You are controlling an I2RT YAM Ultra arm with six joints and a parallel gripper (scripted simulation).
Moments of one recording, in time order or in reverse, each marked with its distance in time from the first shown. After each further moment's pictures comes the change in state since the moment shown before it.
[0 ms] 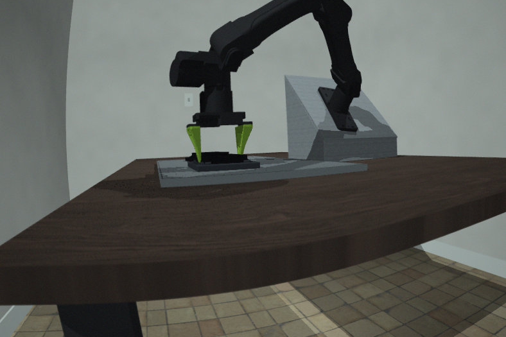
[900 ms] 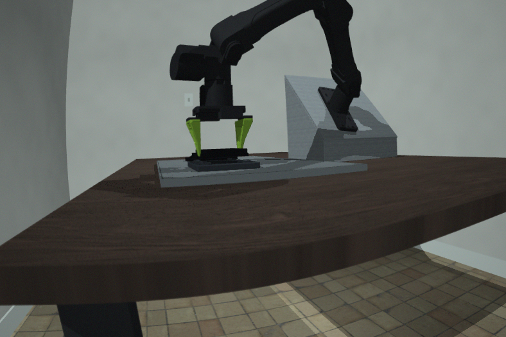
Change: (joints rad) arm -0.015 -0.020 0.016 -0.045 0.003 -0.027
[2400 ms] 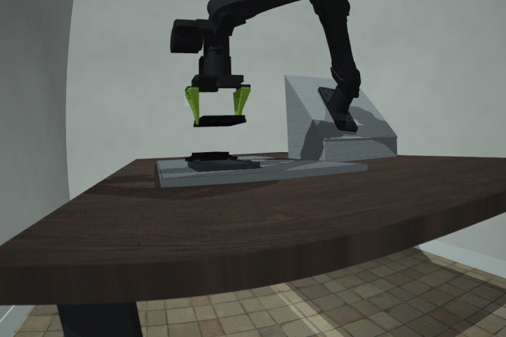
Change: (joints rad) arm -0.115 -0.033 0.130 -0.289 -0.006 -0.165
